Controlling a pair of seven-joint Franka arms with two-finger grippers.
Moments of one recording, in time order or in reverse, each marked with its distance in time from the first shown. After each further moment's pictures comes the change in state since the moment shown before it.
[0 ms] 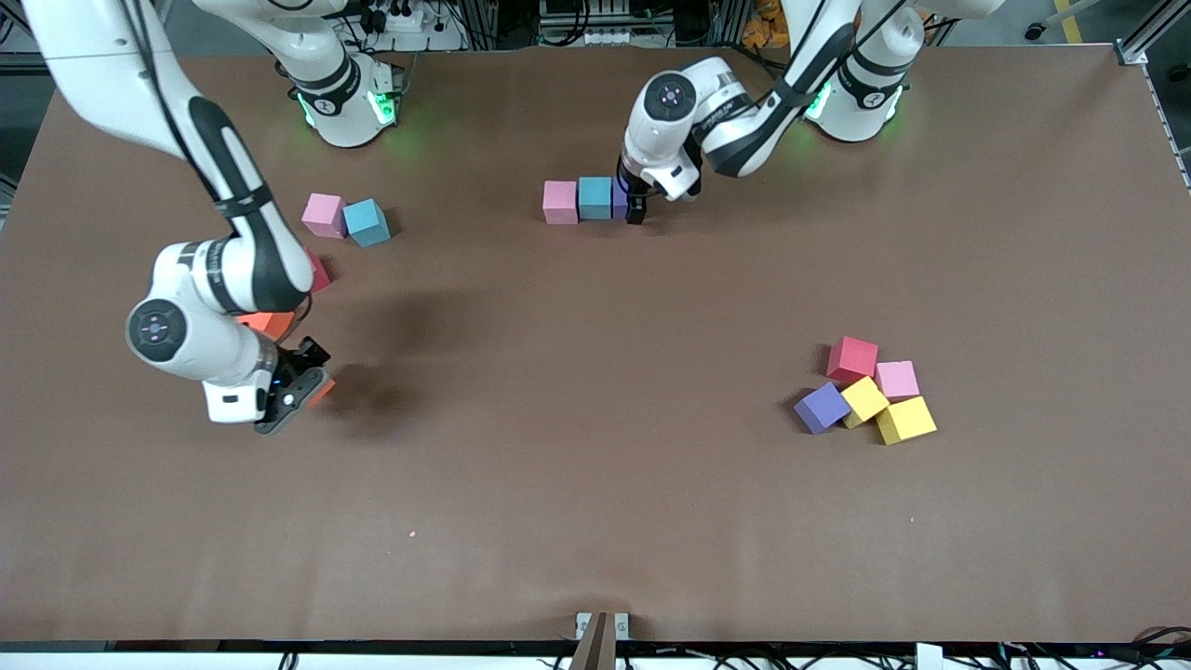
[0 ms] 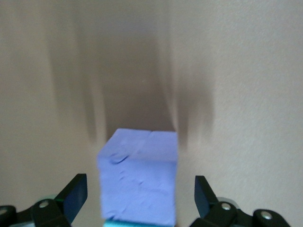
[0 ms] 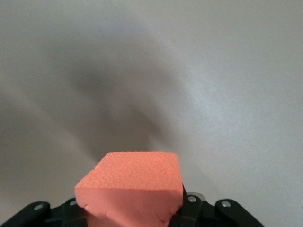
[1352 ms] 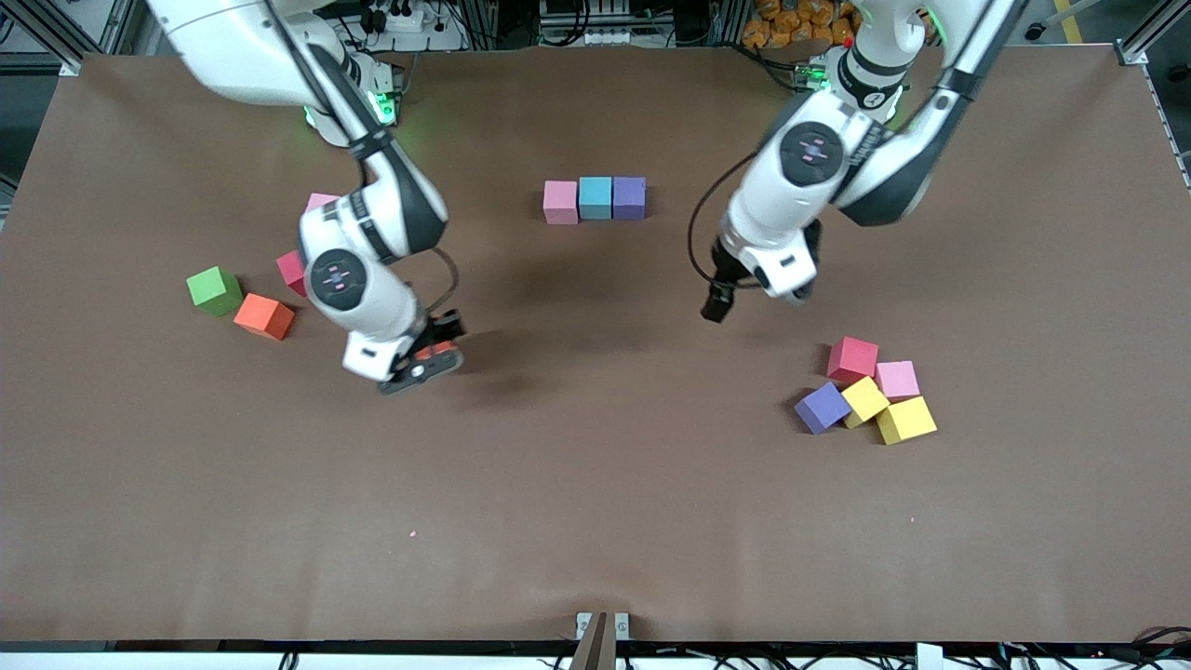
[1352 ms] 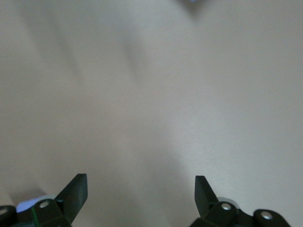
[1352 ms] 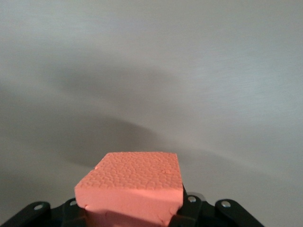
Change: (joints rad) left arm 0.471 -0.110 0.007 0.334 0.044 -0.345 0.771; right arm 0.345 -0.029 0.051 -0.015 0.114 -0.004 0.775
